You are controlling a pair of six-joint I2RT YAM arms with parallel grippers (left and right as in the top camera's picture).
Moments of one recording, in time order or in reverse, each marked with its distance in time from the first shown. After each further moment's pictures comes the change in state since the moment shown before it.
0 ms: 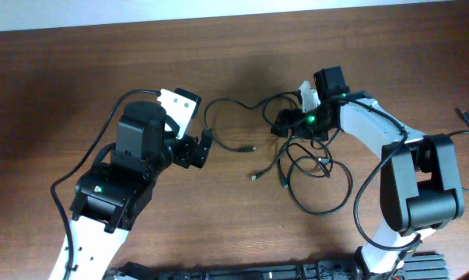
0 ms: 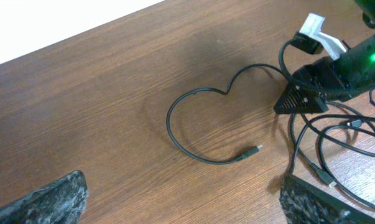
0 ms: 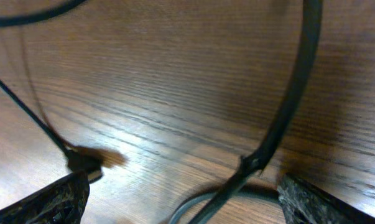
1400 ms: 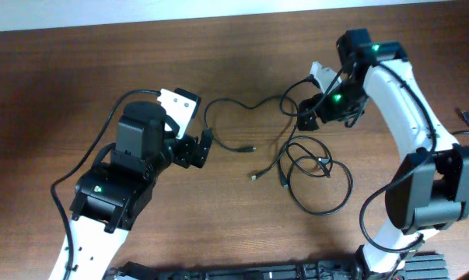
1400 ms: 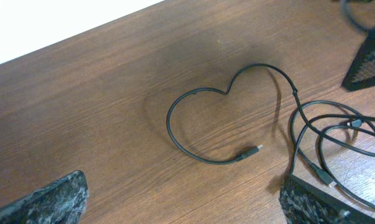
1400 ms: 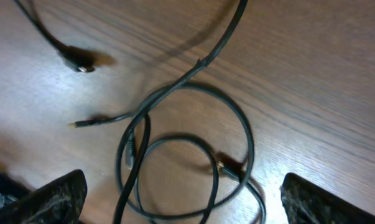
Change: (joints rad) left arm 0.000 0.000 0.000 0.000 0.000 0.000; right arm -0.069 -0.001 0.436 -0.687 0.161 -0.463
